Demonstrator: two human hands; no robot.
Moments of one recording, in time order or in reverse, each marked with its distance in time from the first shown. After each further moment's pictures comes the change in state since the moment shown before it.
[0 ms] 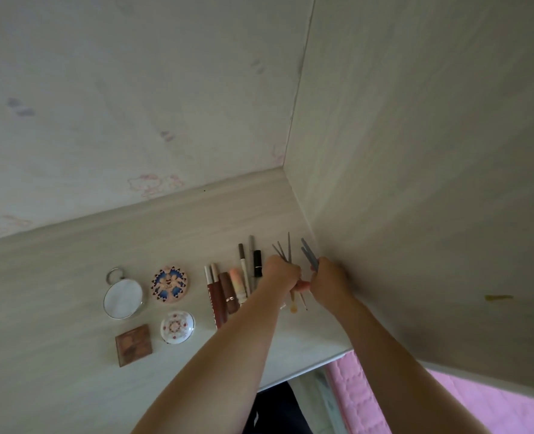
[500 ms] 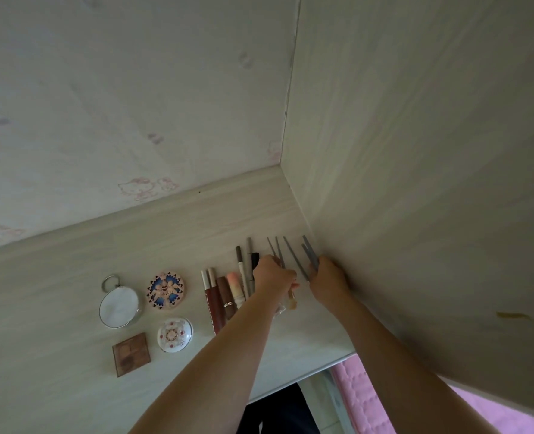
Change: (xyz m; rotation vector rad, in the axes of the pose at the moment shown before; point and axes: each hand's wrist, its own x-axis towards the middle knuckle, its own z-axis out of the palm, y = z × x) left_hand 0.011 -0.009 -0.005 0.018 0.096 0.080; right_hand 0.018 0.005 0.010 0.111 -0.003 0.031
